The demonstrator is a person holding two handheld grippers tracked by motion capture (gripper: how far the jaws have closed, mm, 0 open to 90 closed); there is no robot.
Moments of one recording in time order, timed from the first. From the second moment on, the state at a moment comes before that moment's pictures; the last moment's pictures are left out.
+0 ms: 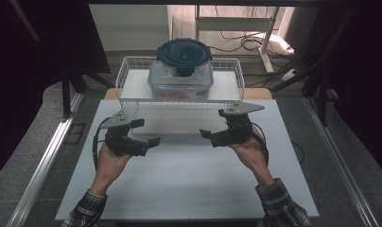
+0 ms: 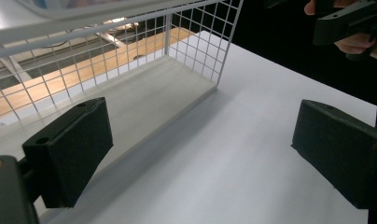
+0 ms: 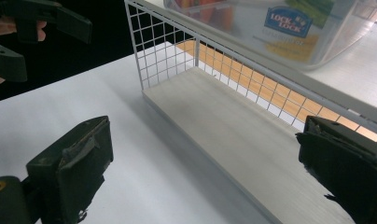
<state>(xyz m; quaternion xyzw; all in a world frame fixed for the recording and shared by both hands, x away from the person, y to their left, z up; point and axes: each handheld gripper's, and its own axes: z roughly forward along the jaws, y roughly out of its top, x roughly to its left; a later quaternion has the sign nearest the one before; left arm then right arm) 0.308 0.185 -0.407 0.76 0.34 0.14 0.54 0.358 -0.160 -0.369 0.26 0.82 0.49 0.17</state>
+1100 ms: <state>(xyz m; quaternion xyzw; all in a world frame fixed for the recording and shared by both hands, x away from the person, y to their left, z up) 0.287 0.178 -0.440 0.78 0.34 0.13 0.52 0.335 -0.162 -0.404 0.26 0.83 0.47 0.16</state>
